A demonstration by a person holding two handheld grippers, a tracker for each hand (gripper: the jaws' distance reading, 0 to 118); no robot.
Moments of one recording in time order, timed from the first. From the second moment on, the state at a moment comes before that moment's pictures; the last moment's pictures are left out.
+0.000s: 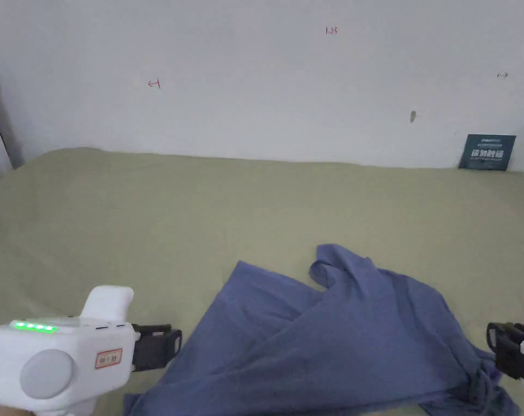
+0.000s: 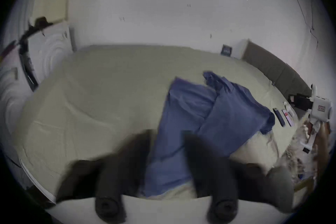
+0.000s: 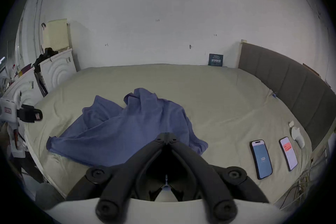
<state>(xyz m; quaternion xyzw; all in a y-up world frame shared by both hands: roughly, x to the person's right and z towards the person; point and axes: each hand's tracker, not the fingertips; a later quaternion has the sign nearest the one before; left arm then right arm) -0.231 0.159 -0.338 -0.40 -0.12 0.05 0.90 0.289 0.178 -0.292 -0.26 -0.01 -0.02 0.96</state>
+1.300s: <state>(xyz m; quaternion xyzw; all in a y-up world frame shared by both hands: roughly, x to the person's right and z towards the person) -0.234 0.093 -0.340 -0.51 -0.11 0.04 0.85 0.273 0.085 -0.681 -0.59 0.11 0.14 0.79</state>
